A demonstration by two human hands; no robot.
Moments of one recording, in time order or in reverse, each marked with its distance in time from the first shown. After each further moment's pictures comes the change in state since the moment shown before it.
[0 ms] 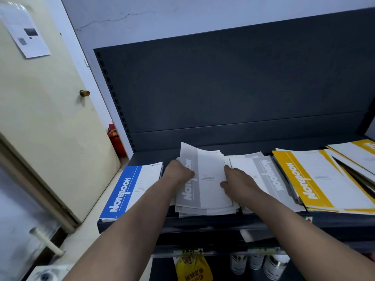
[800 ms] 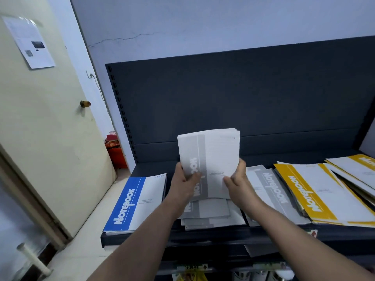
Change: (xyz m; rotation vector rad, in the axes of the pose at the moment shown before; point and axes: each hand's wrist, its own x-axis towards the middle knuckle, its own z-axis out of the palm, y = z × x) left_hand -0.020 -0.017 -0.004 -0.588 -0.124 0.408; right_hand -0.008 -0.018 -0.005 0.840 0.261 -0.156
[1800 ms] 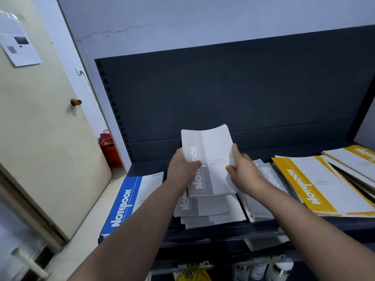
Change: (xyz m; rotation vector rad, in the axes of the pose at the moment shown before) left_hand 0.040 0.021 0.004 0.364 0.116 -0.062; right_hand 0.019 -0.023 -0.017 -0.604 -0.027 0.090
